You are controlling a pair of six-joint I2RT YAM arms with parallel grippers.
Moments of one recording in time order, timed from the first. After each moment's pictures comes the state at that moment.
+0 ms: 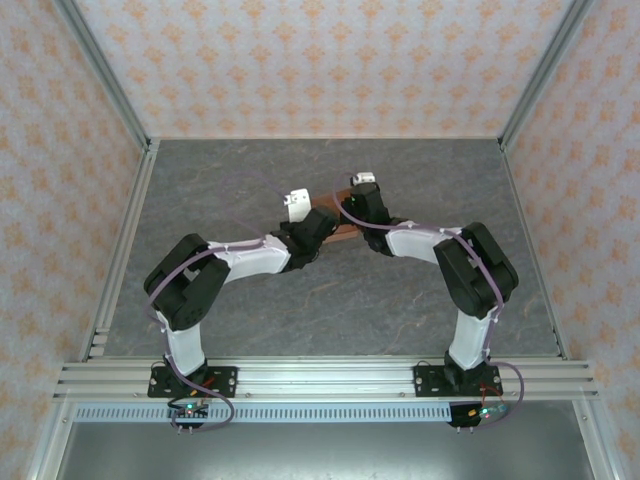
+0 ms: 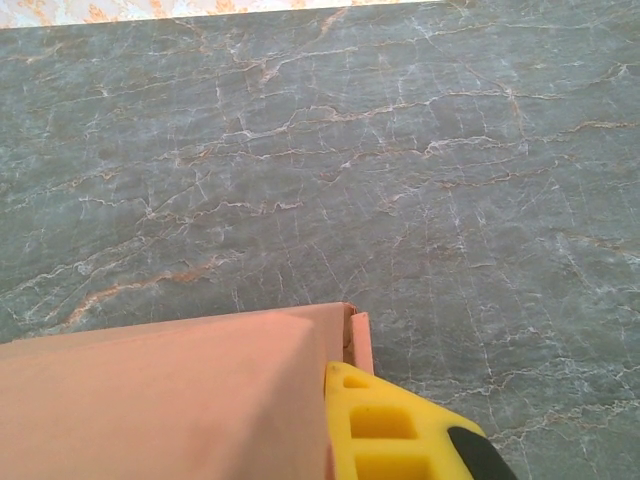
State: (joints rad) left arm -0.72 1.84 1.07 0.00 -0.76 -0.71; right arm 0.55 1.84 1.03 0.24 0.22 0.33
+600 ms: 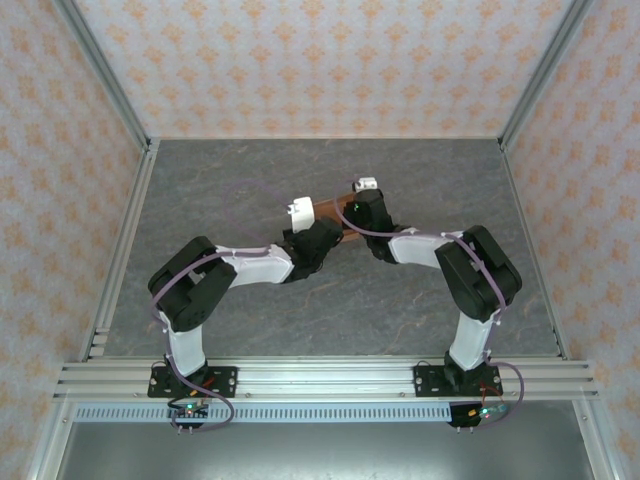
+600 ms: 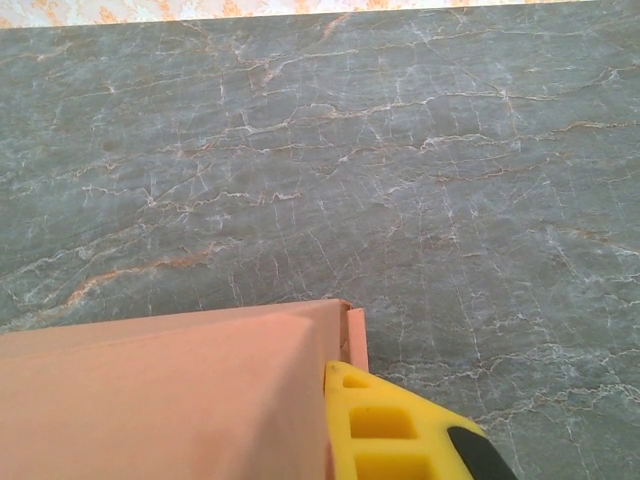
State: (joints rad) left arm -0.76 1.85 1.02 0.10 -0.85 -0.70; right arm 0.55 1.81 0.95 0.33 0.22 0.30
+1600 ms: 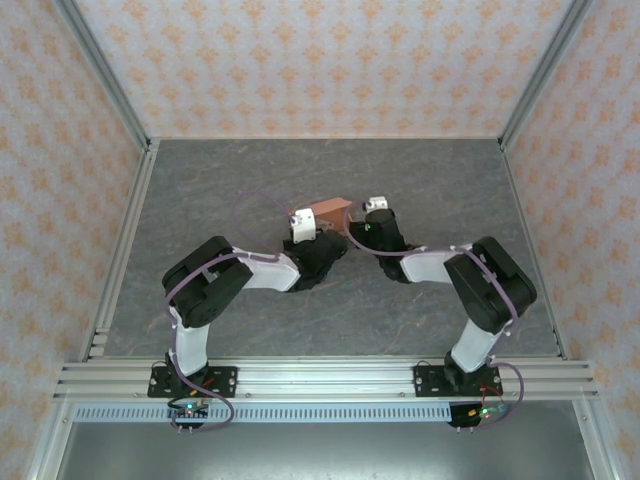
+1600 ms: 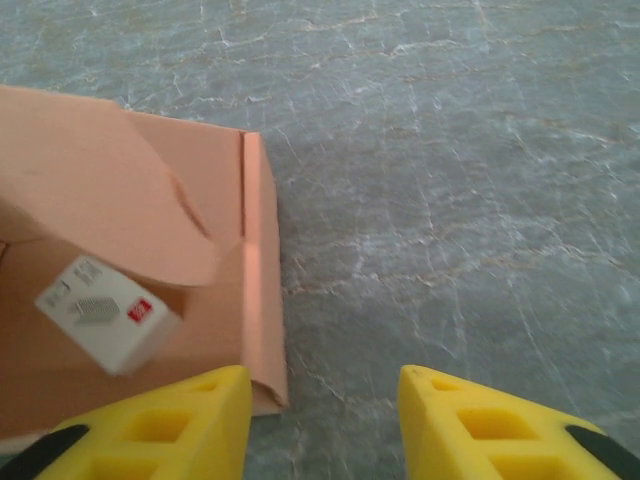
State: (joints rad) left arm -0.80 1.93 0.98 0.17 -1.03 -0.67; right arm 0.55 1.69 0.71 0.41 0.19 0.31
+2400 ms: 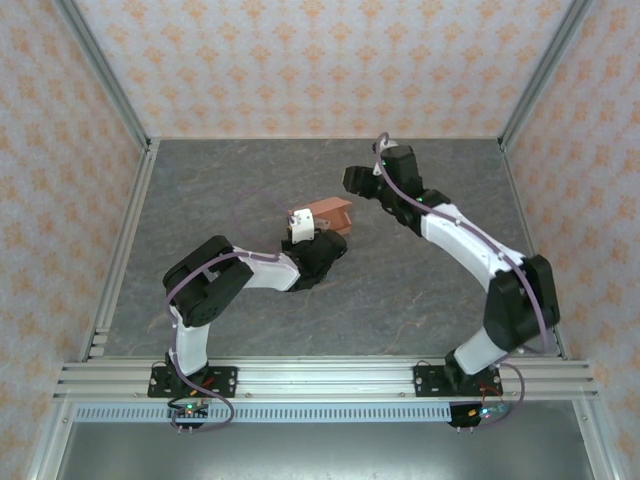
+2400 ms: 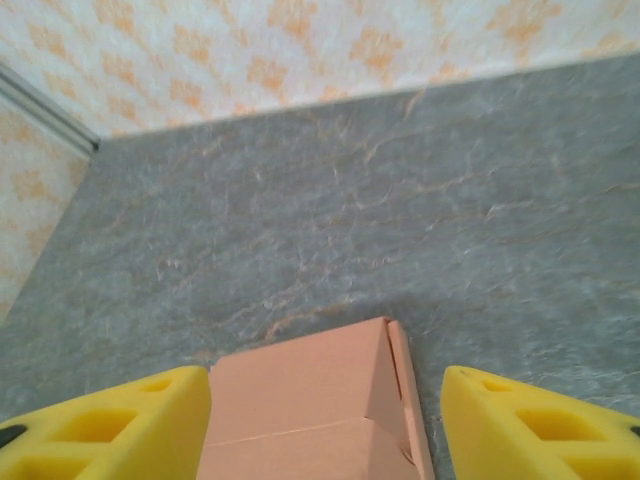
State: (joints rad) left arm -0.80 1.94 0.98 0.16 -1.05 -0.67; right arm 0.45 1.60 1.25 -0.20 -0.08 0.46
